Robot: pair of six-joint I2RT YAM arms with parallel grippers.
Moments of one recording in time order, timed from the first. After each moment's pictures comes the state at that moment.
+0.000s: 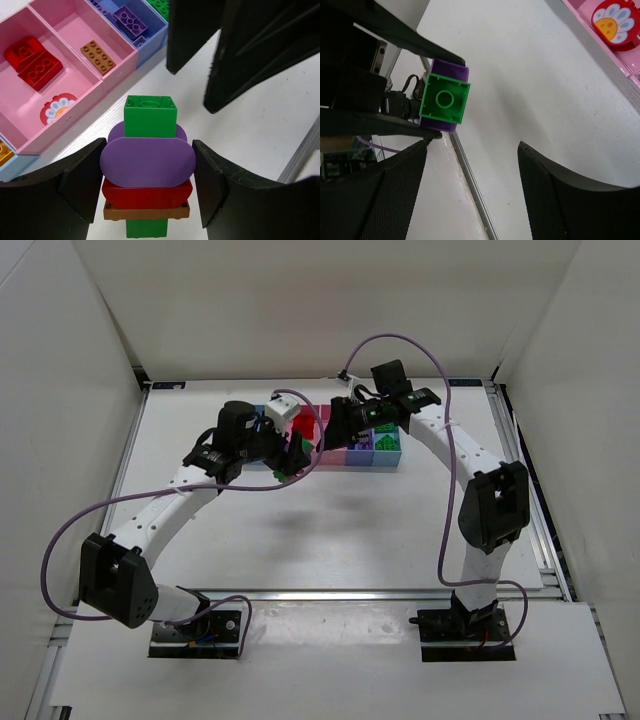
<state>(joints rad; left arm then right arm) -0.45 1.37 1.14 -0.27 0.43 0.05 0.47 1.87 1.71 -0.64 -0.93 0.20</state>
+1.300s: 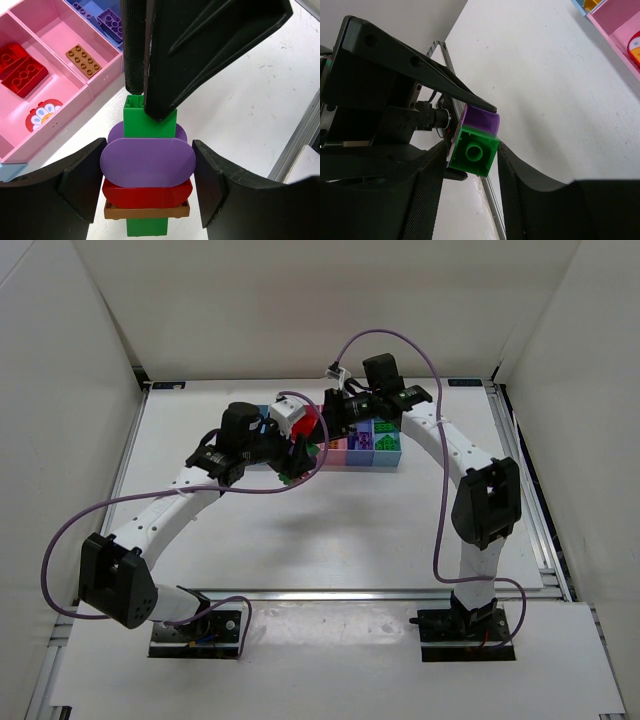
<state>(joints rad) -0.48 1.37 1.14 -0.26 0.45 0.04 0.50 1.93 1.78 -0.53 -1.00 0.35</state>
